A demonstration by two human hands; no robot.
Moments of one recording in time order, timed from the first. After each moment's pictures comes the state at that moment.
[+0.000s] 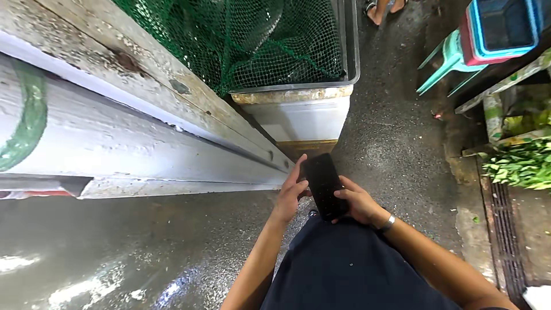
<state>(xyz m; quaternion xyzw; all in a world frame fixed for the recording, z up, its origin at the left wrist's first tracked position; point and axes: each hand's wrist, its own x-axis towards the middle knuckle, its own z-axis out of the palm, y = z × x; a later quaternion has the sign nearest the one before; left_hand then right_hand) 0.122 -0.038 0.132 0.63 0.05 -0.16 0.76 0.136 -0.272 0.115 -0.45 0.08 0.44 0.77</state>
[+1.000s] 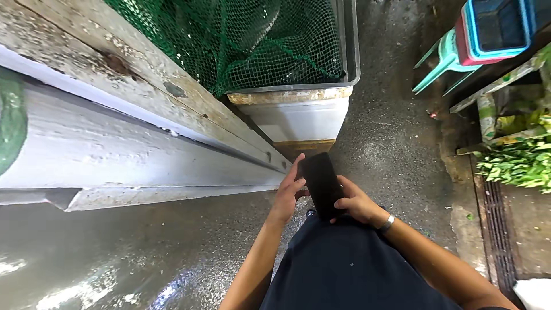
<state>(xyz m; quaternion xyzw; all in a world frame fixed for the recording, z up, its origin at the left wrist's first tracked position) 0.133 -0.033 0.130 0.61 0.08 -0.17 0.77 0.142 -0.269 0.110 -0.47 0.00 0.42 0.78</state>
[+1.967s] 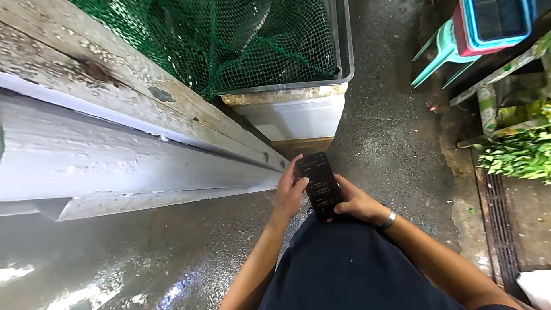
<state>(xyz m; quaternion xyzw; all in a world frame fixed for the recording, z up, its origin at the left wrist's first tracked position) 0.136 -0.047 0.126 0.72 0.07 -0.09 0.68 0.142 -0.278 0.106 -0.43 -0.05 0.44 0.78</state>
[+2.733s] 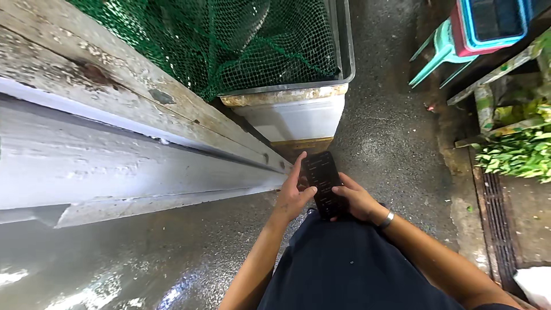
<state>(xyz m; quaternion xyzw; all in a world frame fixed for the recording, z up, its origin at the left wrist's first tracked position) 0.140 -0.040 0.131 0.74 0.03 -0.17 0.65 0.146 -0.267 0.110 -0.47 0.10 0.42 0.77</state>
